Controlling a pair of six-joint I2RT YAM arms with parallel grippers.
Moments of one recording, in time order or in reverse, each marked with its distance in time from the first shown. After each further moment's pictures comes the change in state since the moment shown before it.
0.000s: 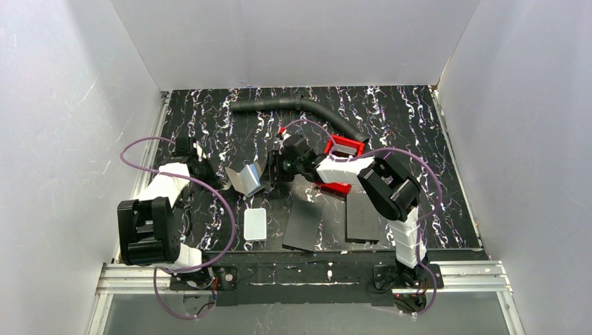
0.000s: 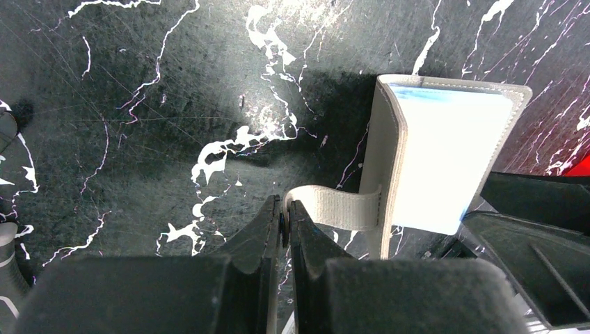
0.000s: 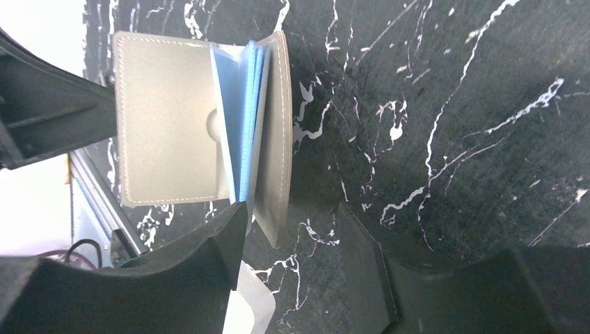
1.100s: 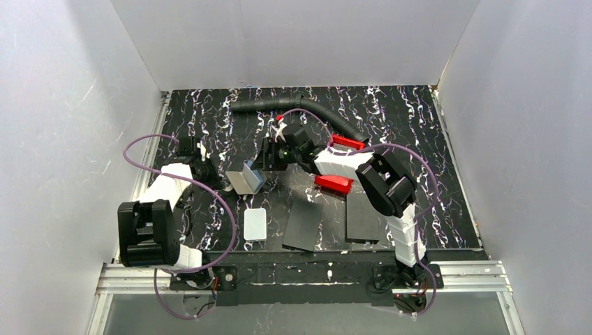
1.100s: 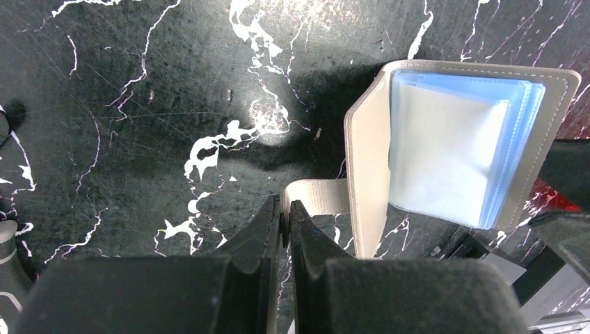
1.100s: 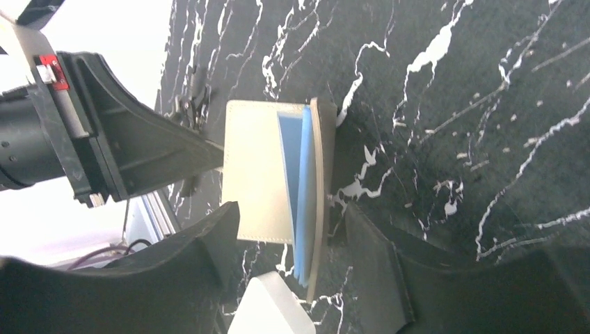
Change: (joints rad) left arm -0.035 -0.016 0.000 -0.008 -0.029 0.019; right arm -0.038 0.045 0.106 0.073 -0.128 0.049
